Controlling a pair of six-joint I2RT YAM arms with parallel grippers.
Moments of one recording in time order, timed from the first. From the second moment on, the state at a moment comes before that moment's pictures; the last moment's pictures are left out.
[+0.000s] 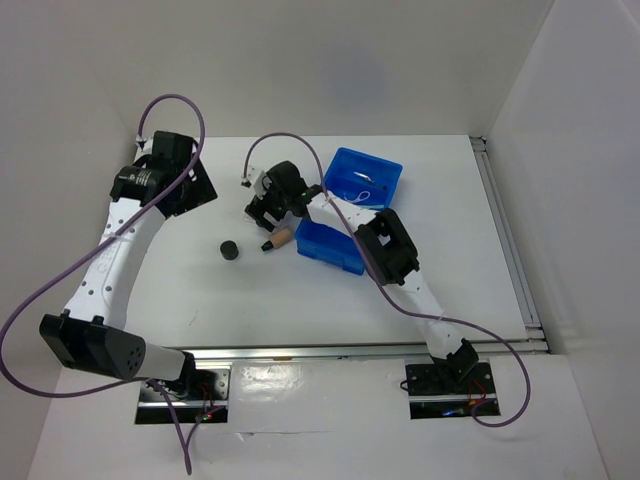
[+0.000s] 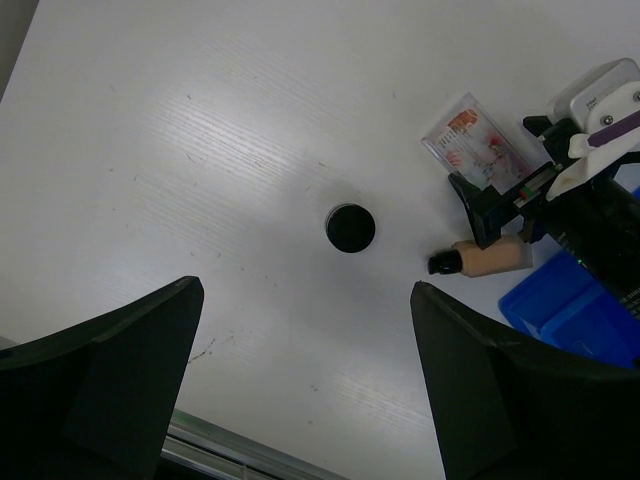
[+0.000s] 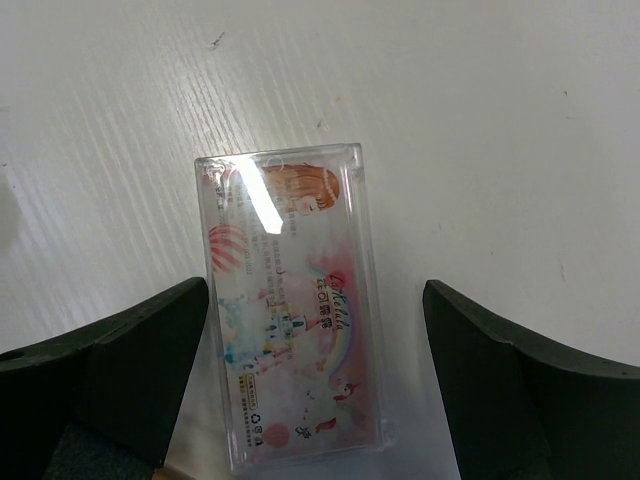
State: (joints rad) left arm -0.16 1.38 1.57 -1.09 -0.39 -0.58; right arm 0.71 2.55 2.11 -0.20 -0.27 -0.37
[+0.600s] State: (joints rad) left arm -0.16 1.39 1.56 -1.08 -0.39 -0.58; right arm 0.69 2.59 2.17 -0.23 -0.32 -0.27
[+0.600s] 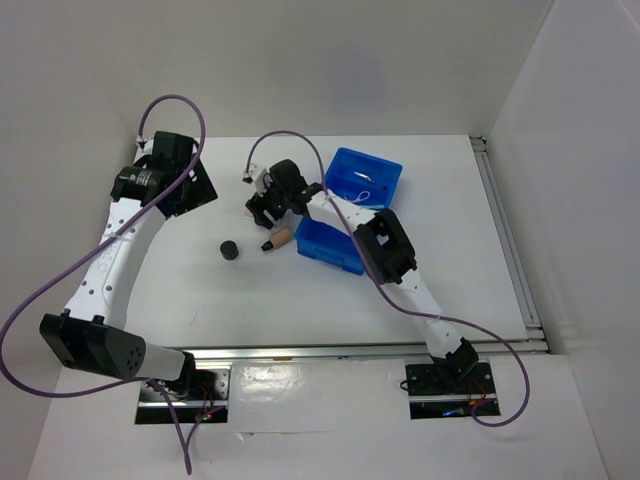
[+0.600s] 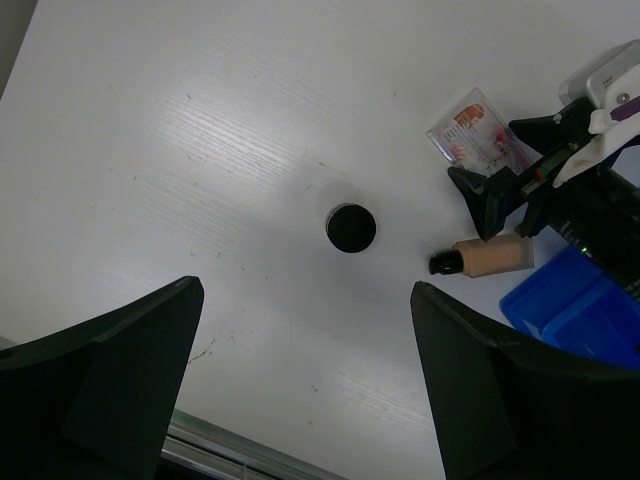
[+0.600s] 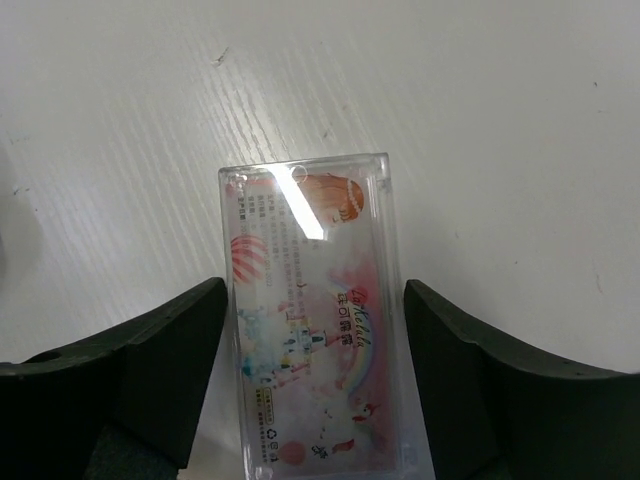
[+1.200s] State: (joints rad) left arm -0.16 1.39 1.55 -1.09 -0.40 -0.58; right arm 0.69 2.60 2.38 -0.25 -0.32 -0.24
